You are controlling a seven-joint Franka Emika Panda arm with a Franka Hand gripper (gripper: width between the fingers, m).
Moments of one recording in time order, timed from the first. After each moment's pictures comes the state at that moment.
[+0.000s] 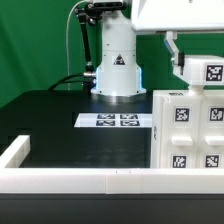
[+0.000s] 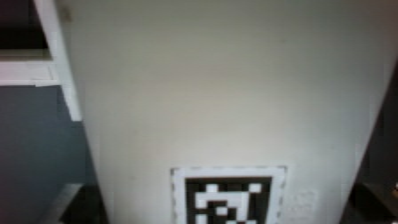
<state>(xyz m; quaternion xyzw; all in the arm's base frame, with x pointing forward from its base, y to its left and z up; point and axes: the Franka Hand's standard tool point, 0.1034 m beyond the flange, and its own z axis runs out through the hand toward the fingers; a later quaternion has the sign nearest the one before) 0.634 0.082 0.179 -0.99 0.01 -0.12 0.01</state>
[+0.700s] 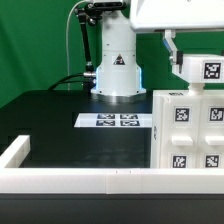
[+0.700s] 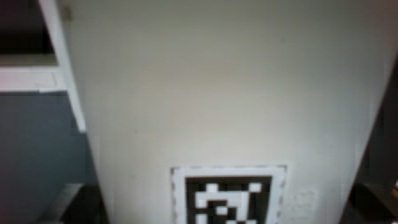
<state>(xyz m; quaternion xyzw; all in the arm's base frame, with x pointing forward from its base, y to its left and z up) 0.612 0.082 0.178 -0.99 0.01 -0.12 0.01</state>
